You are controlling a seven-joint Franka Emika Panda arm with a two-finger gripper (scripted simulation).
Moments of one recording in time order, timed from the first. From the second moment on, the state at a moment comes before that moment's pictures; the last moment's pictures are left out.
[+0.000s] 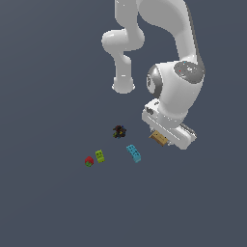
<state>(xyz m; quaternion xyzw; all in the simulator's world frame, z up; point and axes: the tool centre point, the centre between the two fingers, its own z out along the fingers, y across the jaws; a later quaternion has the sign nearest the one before) 0.023 0.154 0.168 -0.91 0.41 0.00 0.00</state>
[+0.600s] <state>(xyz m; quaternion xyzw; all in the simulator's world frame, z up) 0.075 0.149 0.273 -0.91 0.41 0.00 0.00</state>
